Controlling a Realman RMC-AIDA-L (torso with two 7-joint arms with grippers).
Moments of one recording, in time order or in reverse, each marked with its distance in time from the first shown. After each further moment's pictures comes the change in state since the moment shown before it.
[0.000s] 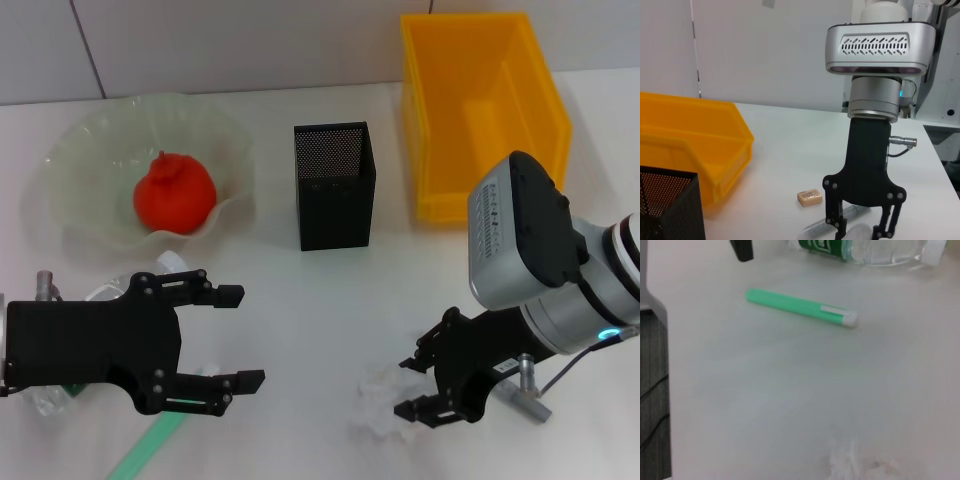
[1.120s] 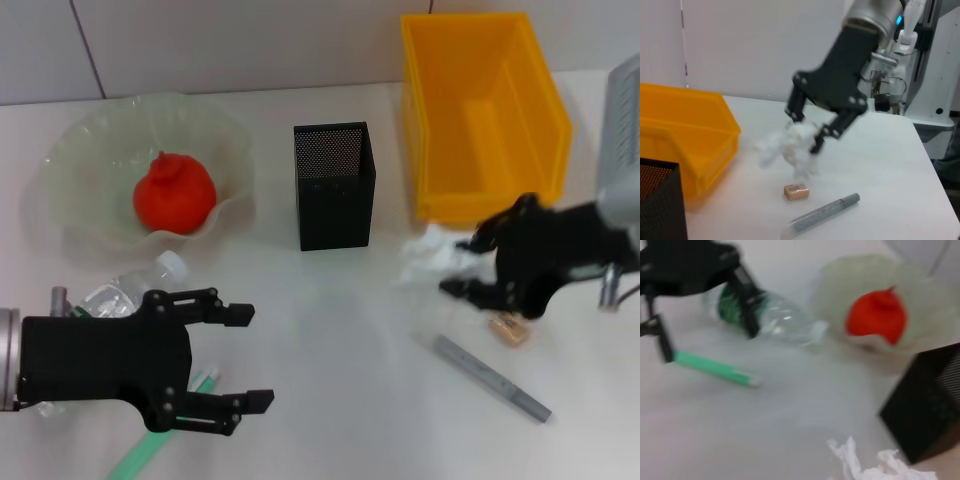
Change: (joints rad) left arm -0.001 0.000 0.022 -0.029 0.002 -0.004 0.005; right arm -0.161 0.004 0.172 -0.440 0.005 -0.053 0.015
